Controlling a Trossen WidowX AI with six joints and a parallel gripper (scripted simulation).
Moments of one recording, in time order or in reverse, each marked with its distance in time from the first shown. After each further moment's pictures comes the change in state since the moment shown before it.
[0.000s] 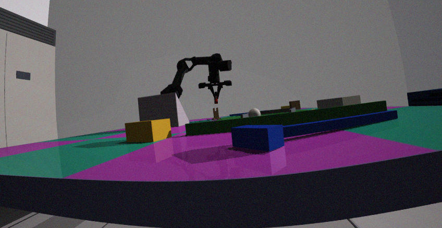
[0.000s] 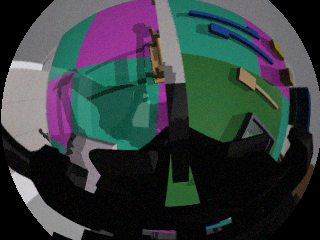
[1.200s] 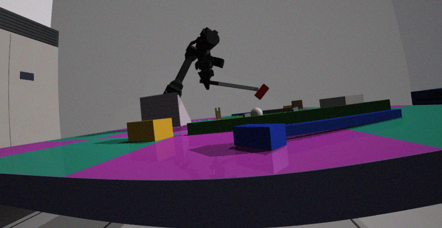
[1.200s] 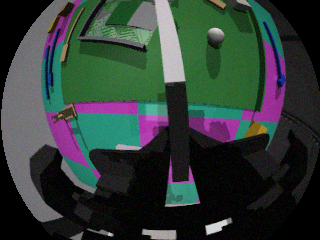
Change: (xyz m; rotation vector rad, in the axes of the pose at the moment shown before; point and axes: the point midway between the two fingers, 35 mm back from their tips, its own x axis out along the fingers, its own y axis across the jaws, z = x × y) arm -0.085 0.046 -0.242 1.598 0.168 -0.202
